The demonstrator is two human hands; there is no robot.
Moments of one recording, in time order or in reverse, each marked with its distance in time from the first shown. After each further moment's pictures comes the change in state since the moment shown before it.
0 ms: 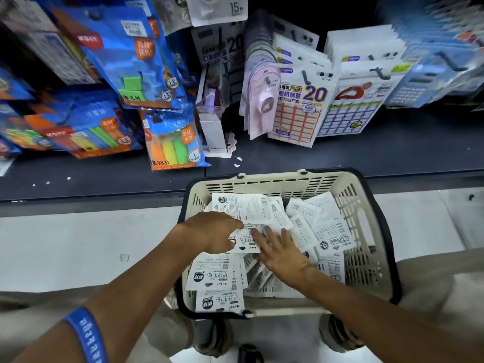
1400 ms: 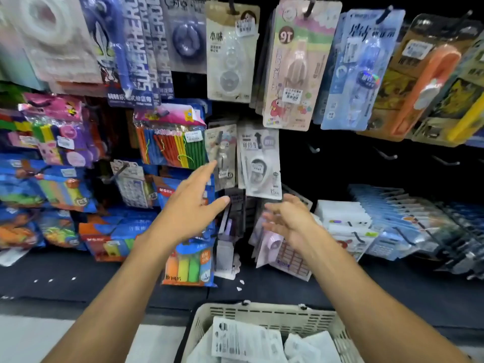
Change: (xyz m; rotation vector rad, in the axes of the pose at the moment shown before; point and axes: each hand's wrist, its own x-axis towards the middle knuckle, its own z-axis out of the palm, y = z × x) left_hand -0.131 -0.074 -0.199 -0.659 1.176 0.020; right_hand 0.033 0.204 -0.352 2.129 0.763 0.781
